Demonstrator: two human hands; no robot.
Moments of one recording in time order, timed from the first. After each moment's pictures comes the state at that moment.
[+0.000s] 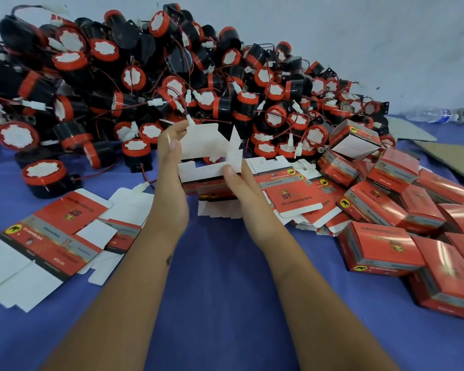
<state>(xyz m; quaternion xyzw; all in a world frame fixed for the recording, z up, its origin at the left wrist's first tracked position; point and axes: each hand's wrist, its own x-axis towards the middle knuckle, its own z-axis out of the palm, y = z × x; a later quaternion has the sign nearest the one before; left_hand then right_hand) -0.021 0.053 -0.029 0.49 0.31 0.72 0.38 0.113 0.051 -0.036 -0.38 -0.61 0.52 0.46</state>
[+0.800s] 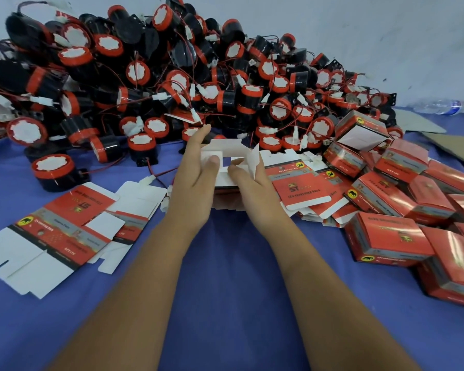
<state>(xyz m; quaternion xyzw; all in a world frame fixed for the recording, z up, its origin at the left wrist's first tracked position) -0.016 0.049 -0.043 0.59 0.42 0.61 0.32 0.111 0.055 -0.043 -0.42 -0.59 0.48 0.50</state>
